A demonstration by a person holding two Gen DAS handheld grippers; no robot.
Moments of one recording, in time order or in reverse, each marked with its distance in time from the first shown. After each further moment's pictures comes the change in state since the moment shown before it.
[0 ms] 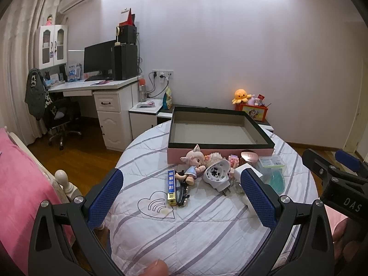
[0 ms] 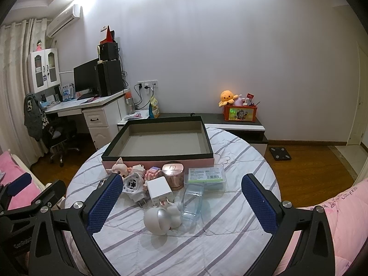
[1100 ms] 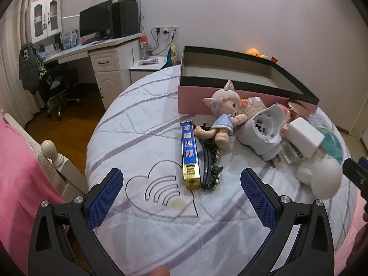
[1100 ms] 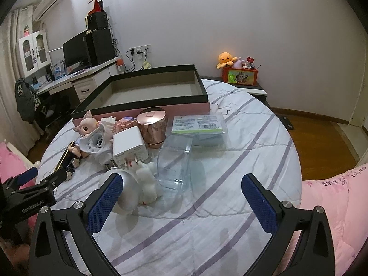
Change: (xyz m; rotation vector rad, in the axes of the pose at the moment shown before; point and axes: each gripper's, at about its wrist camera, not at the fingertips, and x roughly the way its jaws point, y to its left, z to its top) left arm 0.128 0.026 -0.053 -0.001 0.260 0.029; right arm 0.080 -0.025 -0.053 0.079 0.203 0.023
